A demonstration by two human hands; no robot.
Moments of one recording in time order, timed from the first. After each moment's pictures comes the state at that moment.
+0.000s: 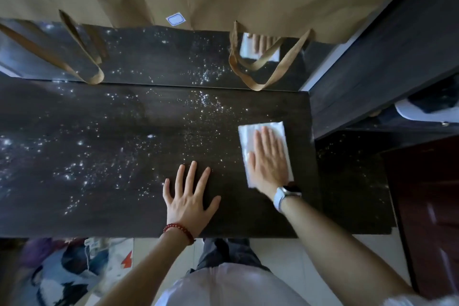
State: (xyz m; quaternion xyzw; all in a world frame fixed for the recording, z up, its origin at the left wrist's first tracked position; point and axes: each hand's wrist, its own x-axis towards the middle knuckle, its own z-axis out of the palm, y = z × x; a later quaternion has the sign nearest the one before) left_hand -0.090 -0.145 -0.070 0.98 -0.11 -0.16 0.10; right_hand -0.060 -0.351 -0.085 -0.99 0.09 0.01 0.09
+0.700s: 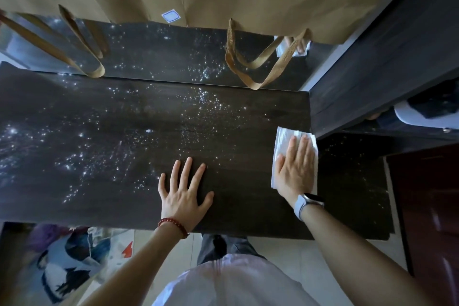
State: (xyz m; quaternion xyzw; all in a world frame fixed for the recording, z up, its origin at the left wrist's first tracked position) left_hand -0.094 -0.151 -0.073 0.98 -0.09 -0.14 0.09; right_hand -0.088 -0.403 -0.087 -0.98 0.19 0.00 0.04
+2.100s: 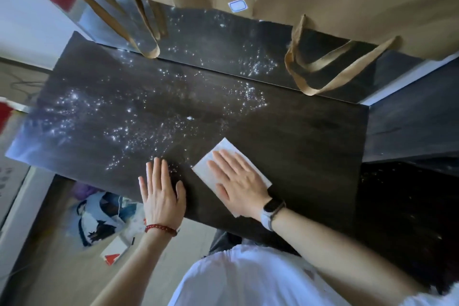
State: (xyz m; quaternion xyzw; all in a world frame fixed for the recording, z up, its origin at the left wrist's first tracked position) left_hand -0.106 -0.091 -0.058 0.98 0.16 -0.06 0.13; right_hand -0.068 -0.270 -0.088 -0.94 -0.32 0.02 0.09
